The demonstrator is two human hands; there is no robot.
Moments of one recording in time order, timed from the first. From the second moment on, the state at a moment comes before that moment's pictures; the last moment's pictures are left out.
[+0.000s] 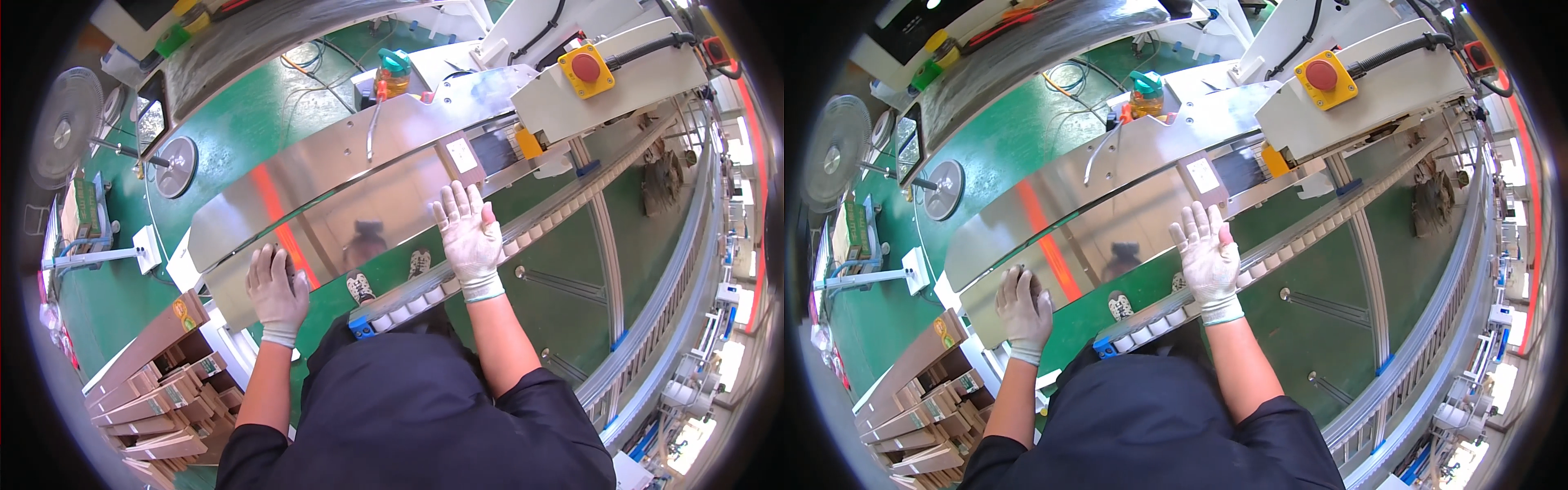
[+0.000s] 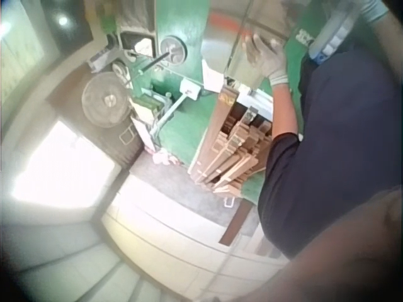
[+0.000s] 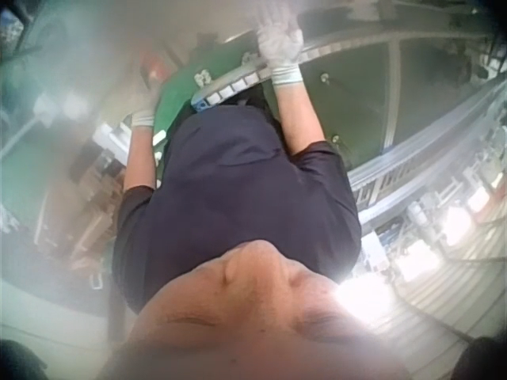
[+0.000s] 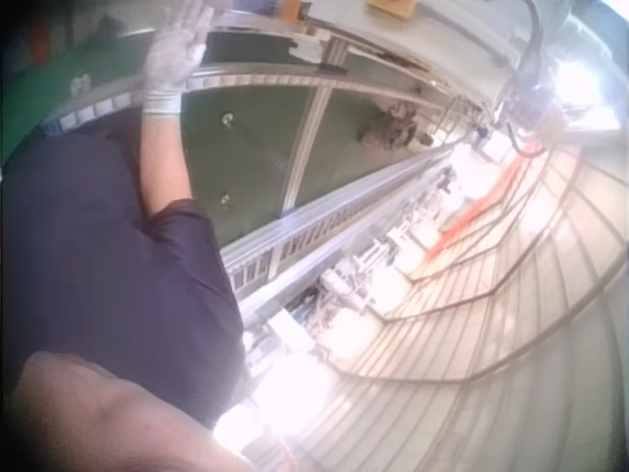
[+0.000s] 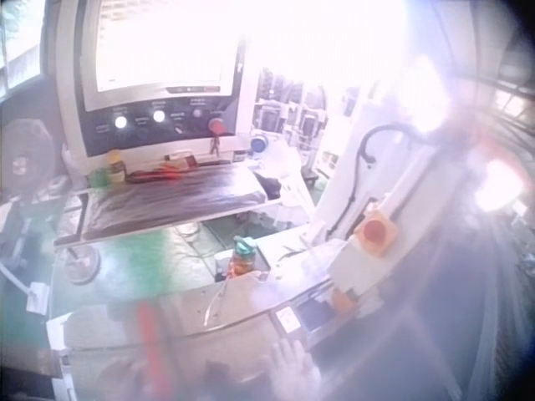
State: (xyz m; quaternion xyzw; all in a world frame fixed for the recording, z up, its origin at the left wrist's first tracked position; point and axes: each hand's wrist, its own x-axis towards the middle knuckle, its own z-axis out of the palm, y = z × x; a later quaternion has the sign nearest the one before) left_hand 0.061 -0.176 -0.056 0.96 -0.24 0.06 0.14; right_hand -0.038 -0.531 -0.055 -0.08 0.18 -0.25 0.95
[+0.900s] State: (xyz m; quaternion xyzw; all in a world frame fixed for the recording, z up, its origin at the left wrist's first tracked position) left_hand 0.060 -0.175 -0.065 0.97 -0.24 0.04 0.08; right_hand -0.066 -0.730 -0.059 -0.24 0.18 -0.19 0.94
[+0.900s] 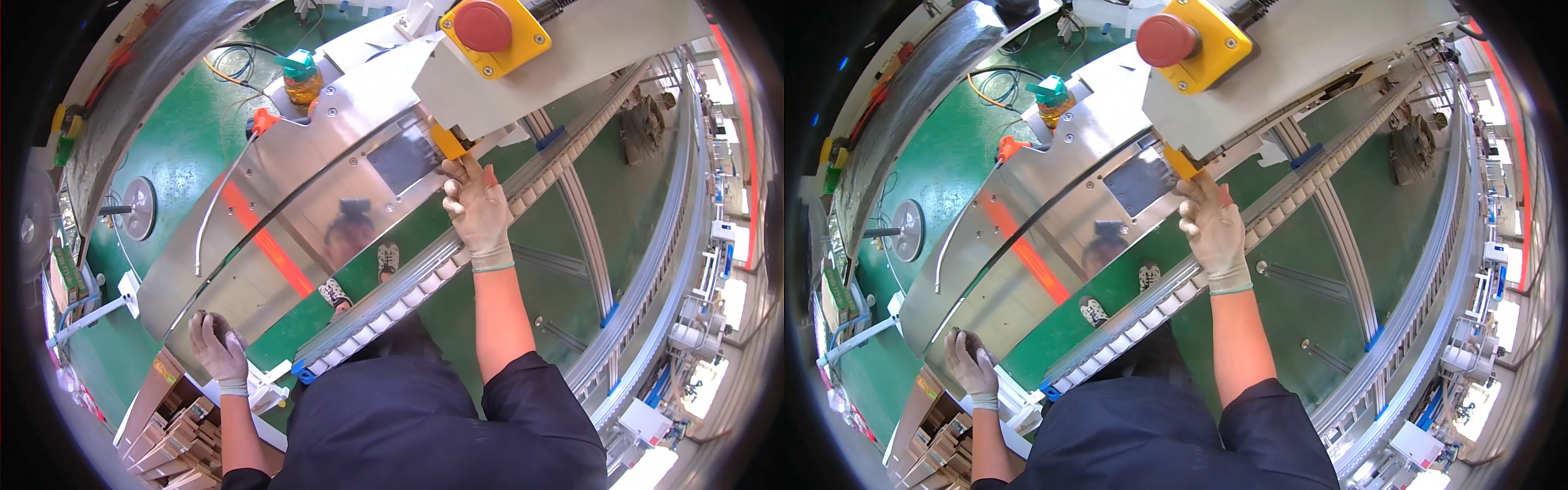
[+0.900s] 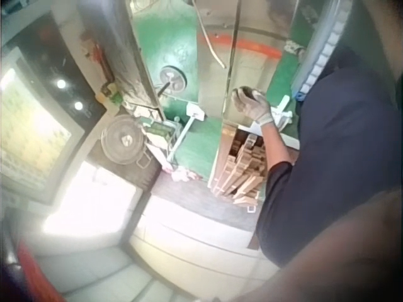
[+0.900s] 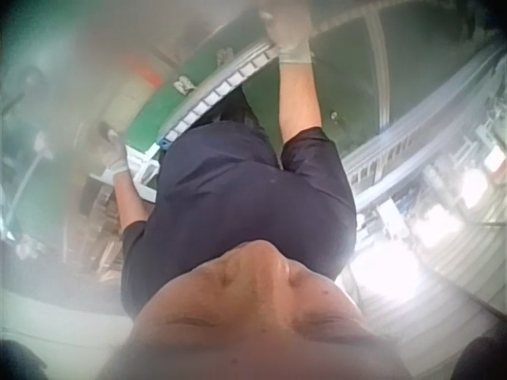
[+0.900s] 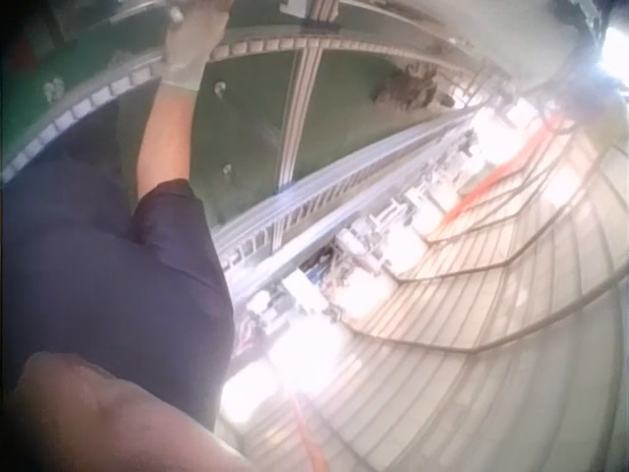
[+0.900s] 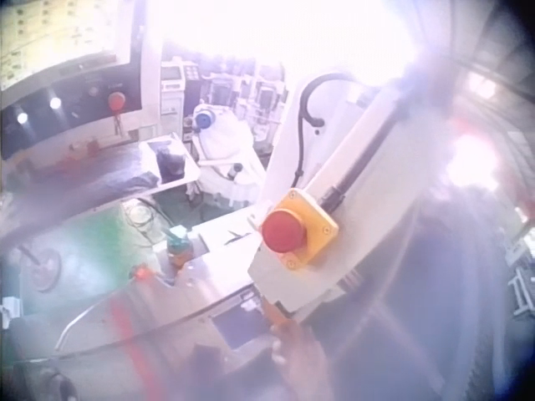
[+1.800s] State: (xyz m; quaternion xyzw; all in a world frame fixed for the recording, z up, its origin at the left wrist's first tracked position) left_hand 0.060 -0.170 -0.070 0.96 -0.25 0.06 0.08; right_hand -0.126 -0.753 -0.065 -0.71 0.39 -0.31 0.49
